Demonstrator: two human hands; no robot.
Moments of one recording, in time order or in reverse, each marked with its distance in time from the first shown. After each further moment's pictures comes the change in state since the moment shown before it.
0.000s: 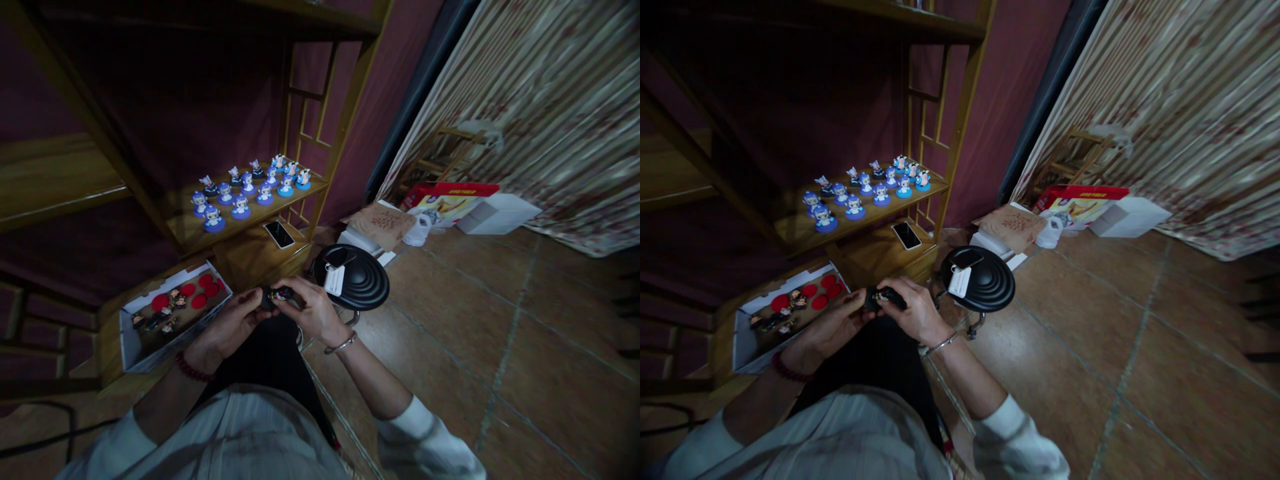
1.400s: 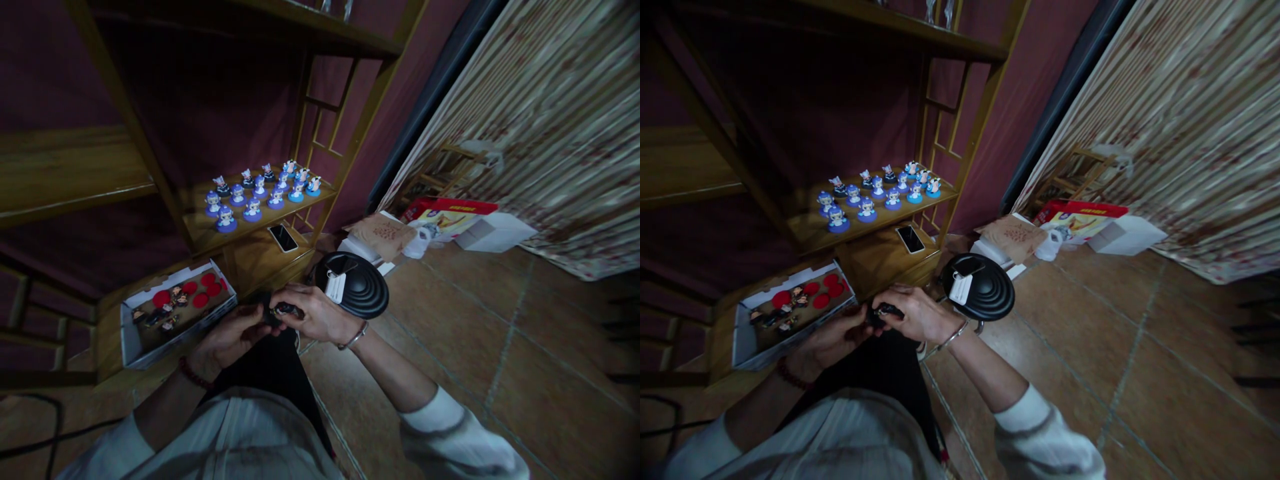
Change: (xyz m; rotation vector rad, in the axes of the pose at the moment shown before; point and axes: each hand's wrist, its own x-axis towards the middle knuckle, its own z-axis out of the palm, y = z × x) left_hand -0.010 -0.007 -0.022 -0.025 -0.091 -0.115; right_hand 0.029 -0.021 -0.013 -0.125 -0.435 -0.189
